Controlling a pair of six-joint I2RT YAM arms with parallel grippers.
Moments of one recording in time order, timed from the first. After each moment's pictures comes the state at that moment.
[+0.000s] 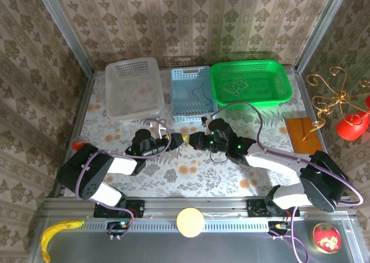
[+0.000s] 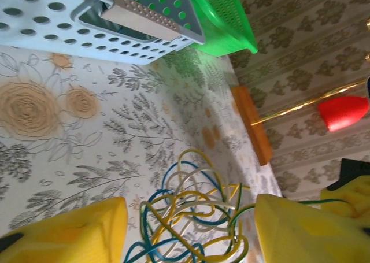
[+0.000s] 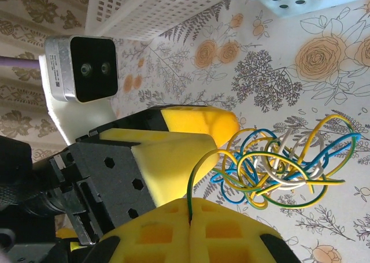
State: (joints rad) left arm -0.60 1.52 0.29 0.98 0.51 -0.90; right arm 0.79 1.35 0.73 0.09 -0.17 0.89
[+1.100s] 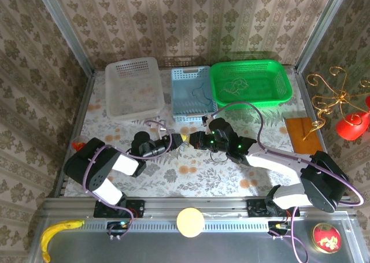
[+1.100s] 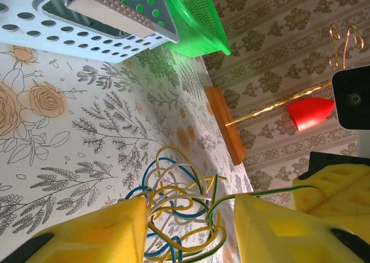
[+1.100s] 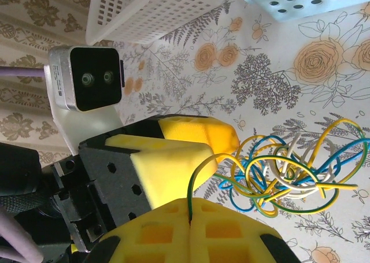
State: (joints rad) left arm -0.60 1.59 0.27 1.16 0.55 -0.98; right arm 0.78 1.34 0.73 0.09 -0.17 0.89
